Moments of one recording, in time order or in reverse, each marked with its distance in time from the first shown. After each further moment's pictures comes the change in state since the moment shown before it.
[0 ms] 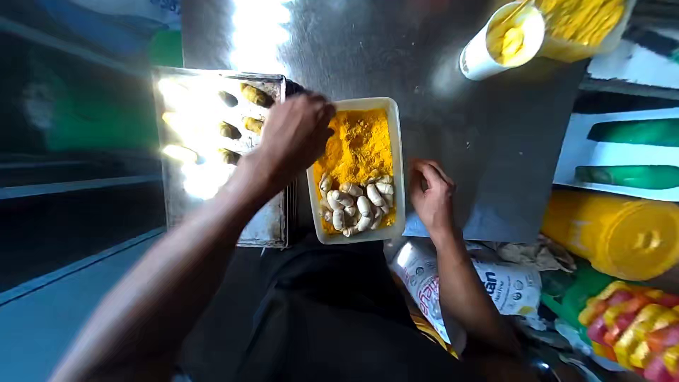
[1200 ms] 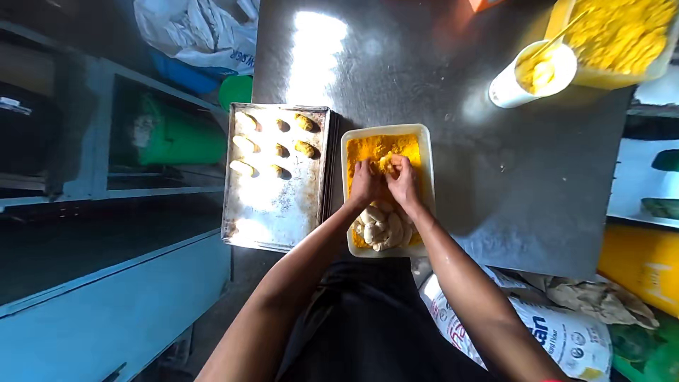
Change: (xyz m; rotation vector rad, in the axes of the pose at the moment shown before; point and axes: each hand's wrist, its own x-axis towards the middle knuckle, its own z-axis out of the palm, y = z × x) left_hand 0.026 0.012 0.179 -0.745 0.192 -0.515; right_hand 0.053 -0.022 0.126 0.175 -0.160 0.099
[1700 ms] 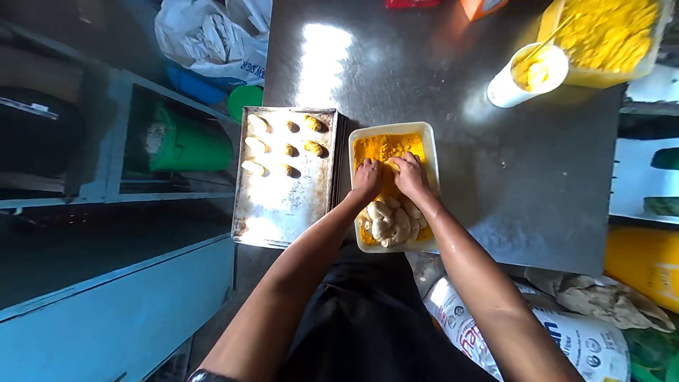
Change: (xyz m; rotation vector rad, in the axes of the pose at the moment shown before) left_hand 0.010 -0.012 -0.007 0.451 -0.110 0.114; right_hand -0.002 -0.022 -0.016 -0.315 -0.141 -0.074
